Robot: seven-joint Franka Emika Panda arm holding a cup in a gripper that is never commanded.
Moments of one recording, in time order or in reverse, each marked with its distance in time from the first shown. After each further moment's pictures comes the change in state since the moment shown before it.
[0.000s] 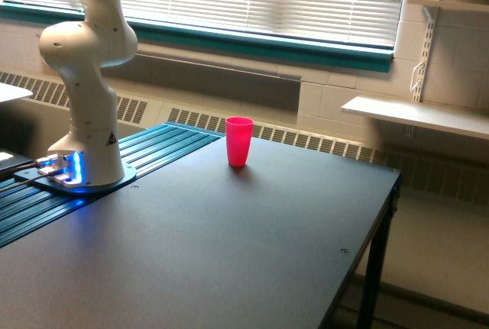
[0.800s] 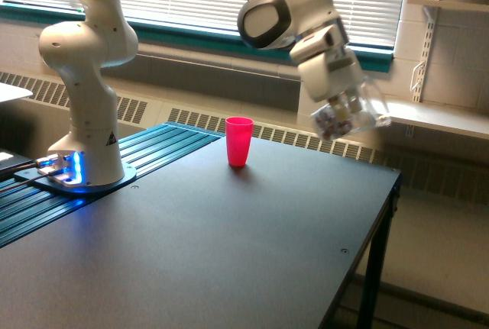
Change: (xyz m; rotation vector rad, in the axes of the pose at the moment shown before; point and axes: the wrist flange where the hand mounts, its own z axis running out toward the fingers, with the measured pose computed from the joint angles) arm -0.275 0.059 0.011 -0.314 -0.583 -0.101
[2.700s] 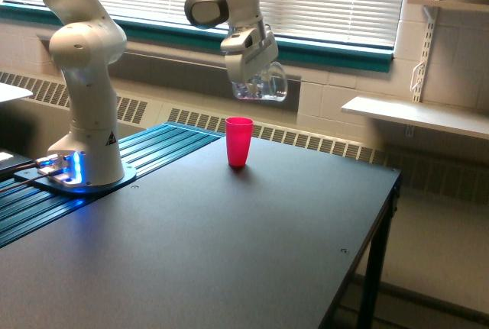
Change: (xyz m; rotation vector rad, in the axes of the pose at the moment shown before) arm -0.332 0.034 -0.121 -0.069 -0.434 0.073
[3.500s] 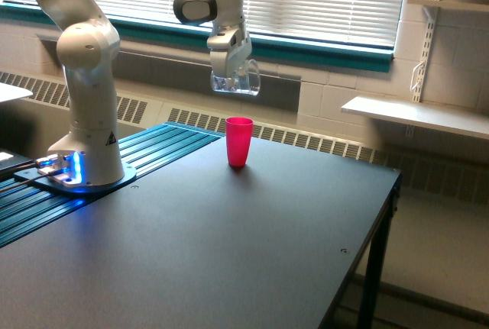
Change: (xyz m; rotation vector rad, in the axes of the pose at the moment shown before) arm -0.110 0.026 0.011 -0.085 -0.088 -0.155
